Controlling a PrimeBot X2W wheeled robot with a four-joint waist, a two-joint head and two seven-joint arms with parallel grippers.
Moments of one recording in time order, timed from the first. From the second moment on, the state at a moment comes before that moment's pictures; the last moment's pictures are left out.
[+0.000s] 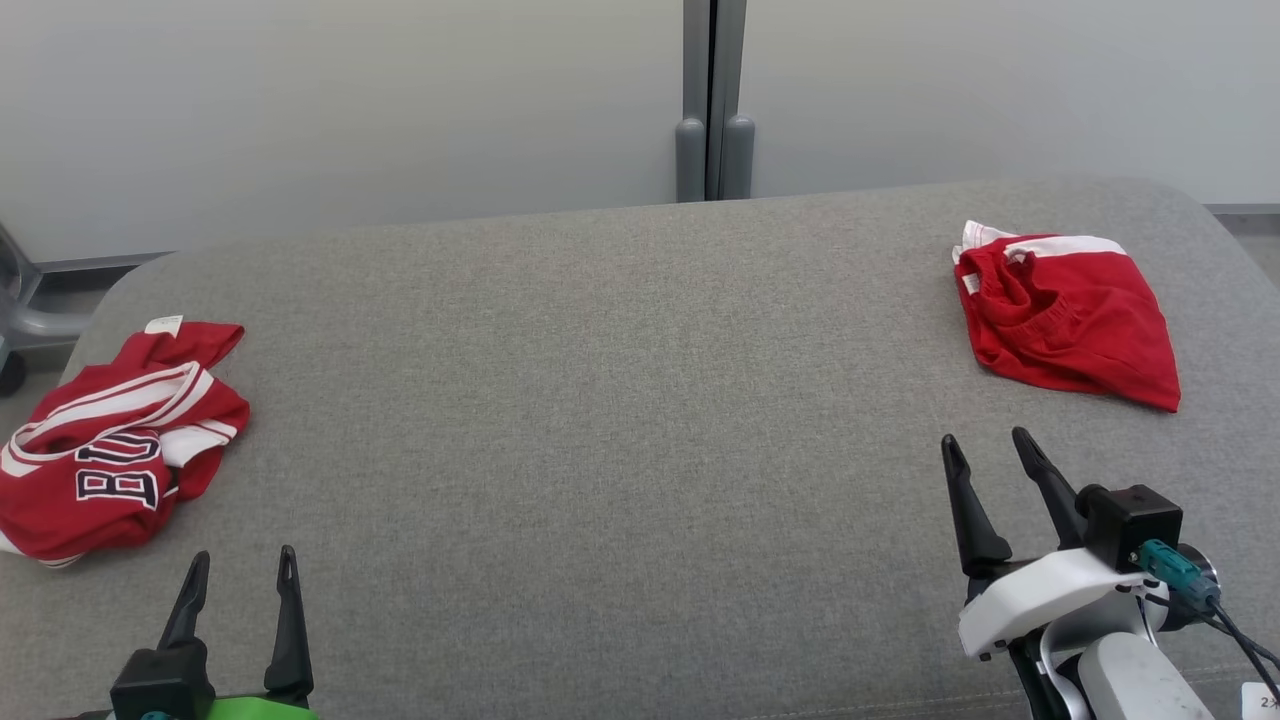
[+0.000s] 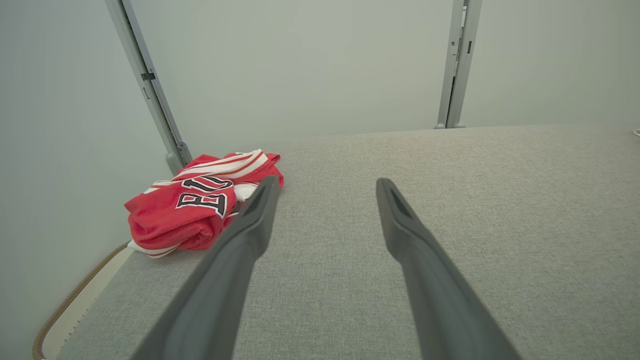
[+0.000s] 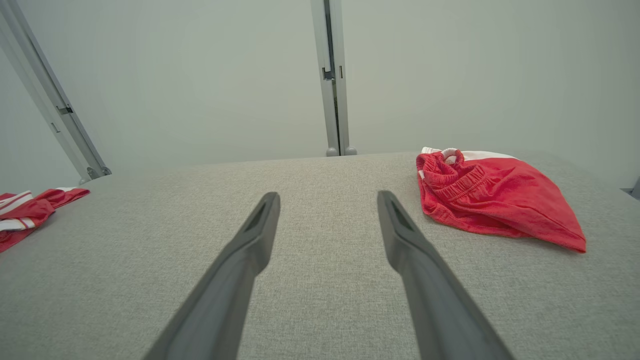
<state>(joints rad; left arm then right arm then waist) 0.07 0.11 0.10 0.22 -0.08 -0.08 -0.26 -0.13 -0.14 0.11 0.32 0.27 0.13 -0.25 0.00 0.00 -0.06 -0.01</state>
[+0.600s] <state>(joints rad) 0.07 0.13 0.10 0.20 -0.10 -0.06 -0.26 -0.12 -0.14 0.11 0.33 0.27 0.13 -0.24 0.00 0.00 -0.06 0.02</state>
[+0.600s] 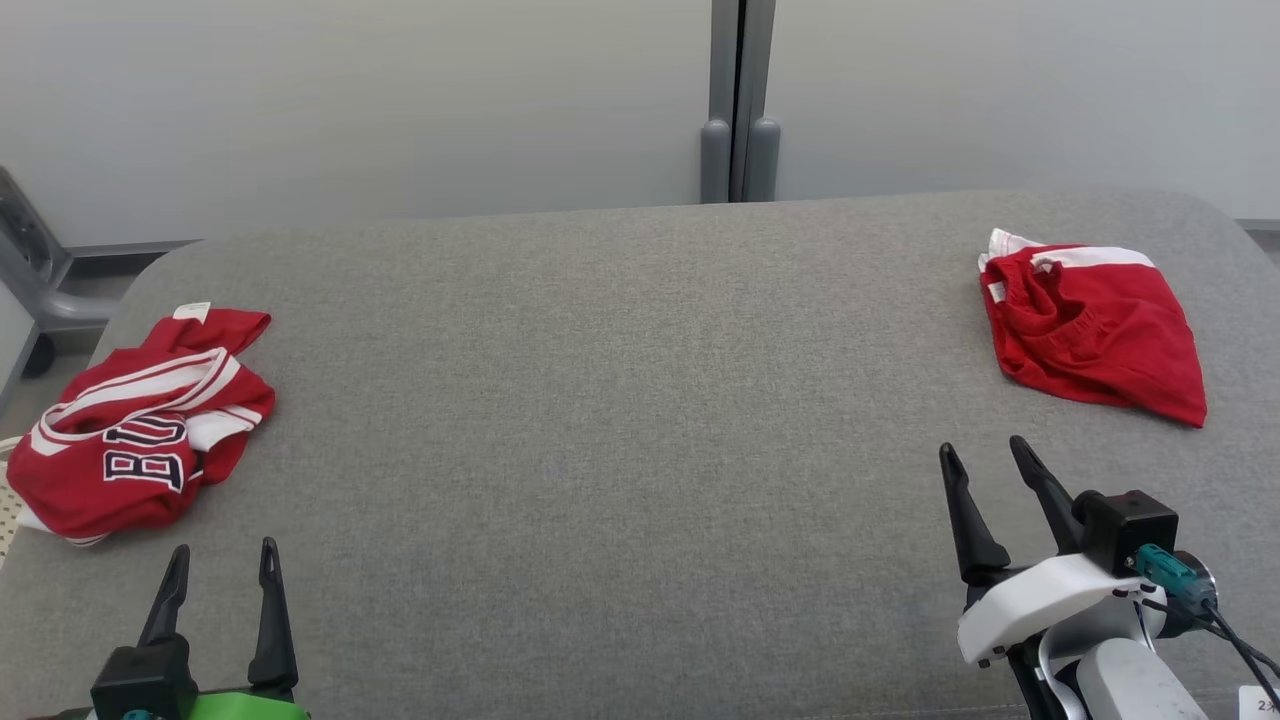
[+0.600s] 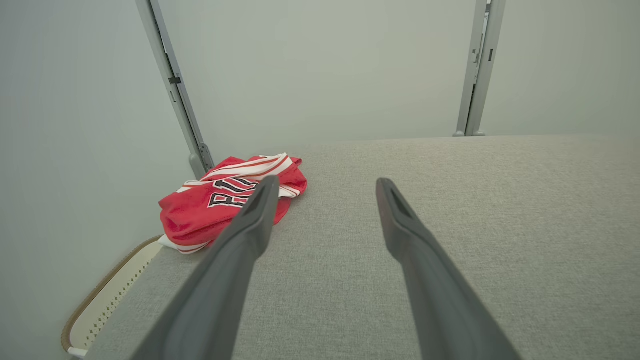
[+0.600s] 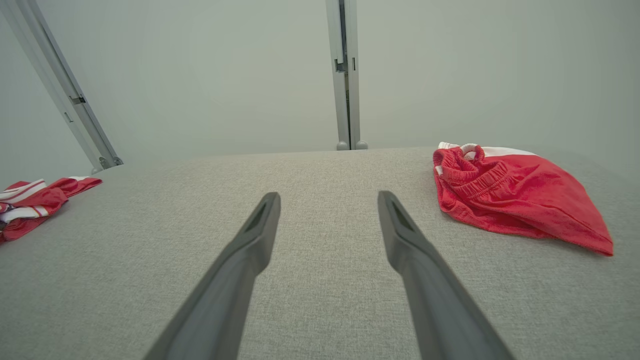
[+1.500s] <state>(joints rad) 0.11 0.16 0.09 0.17 -0.10 -0.03 -0.23 -0.11 -0.13 0.15 0.36 0.29 0.13 -0.24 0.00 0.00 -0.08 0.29</state>
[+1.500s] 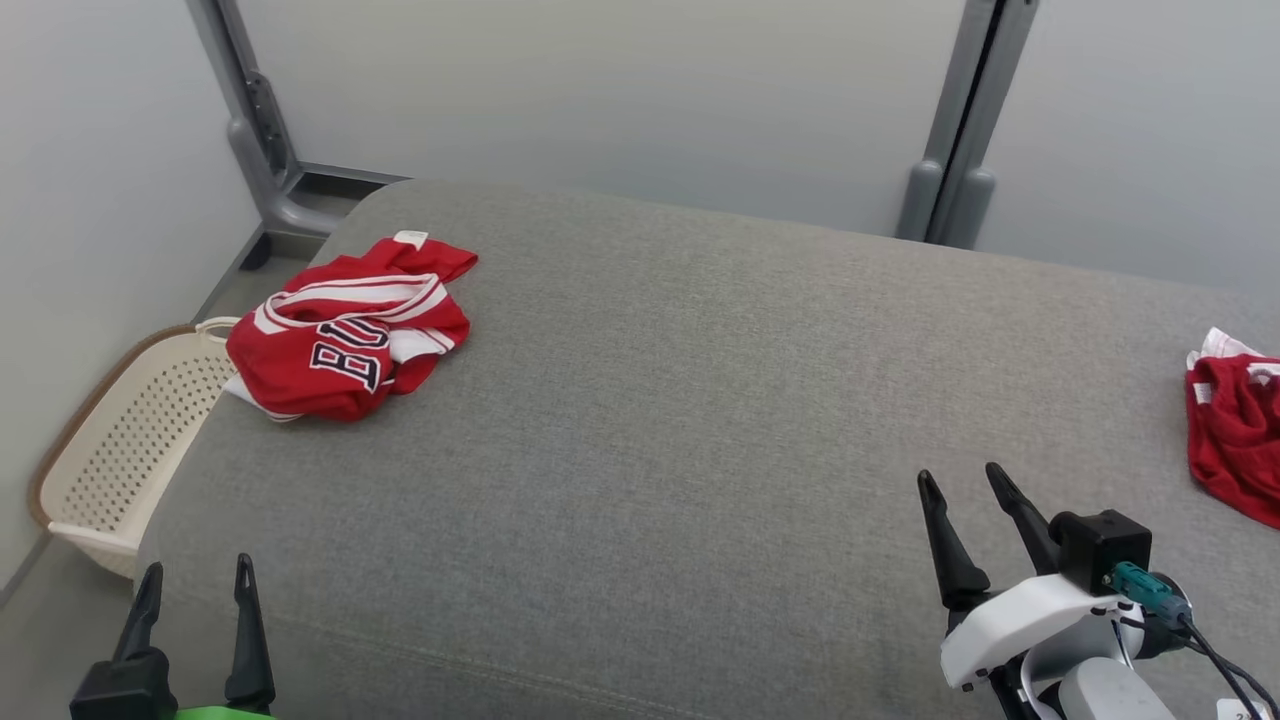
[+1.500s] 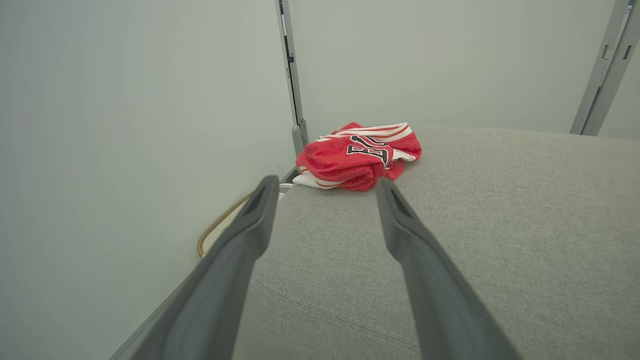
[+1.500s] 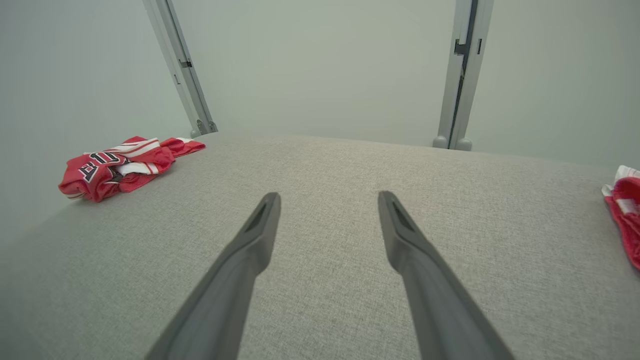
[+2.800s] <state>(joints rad) 0.11 0.18 0.05 0.14 -0.13 -0.02 -0.21 -0.12 -0.12 0.20 0.40 0.30 0.13 -0.26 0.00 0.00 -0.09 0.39</state>
